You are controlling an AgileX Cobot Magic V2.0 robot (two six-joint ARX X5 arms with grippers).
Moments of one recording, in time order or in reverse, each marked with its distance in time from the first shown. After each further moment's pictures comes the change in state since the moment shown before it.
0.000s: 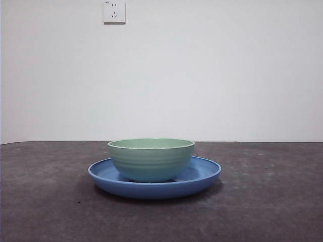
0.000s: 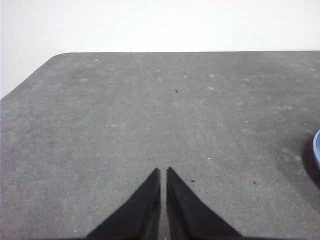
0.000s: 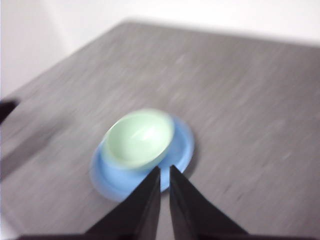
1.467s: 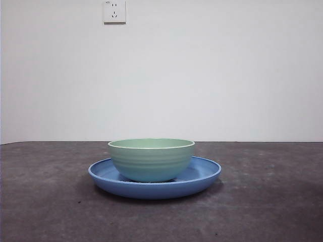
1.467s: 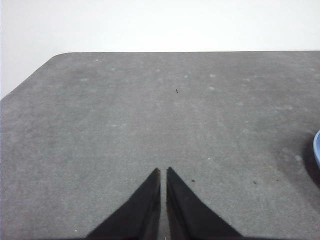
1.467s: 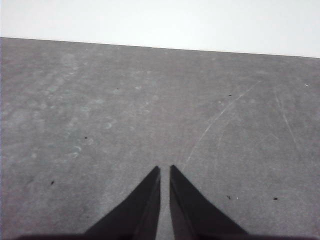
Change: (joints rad) left arm 0.000 0.000 0.000 0.000 -0.001 0.000; right arm -0.239 -0.423 -0.795 0.549 0.388 -0.071
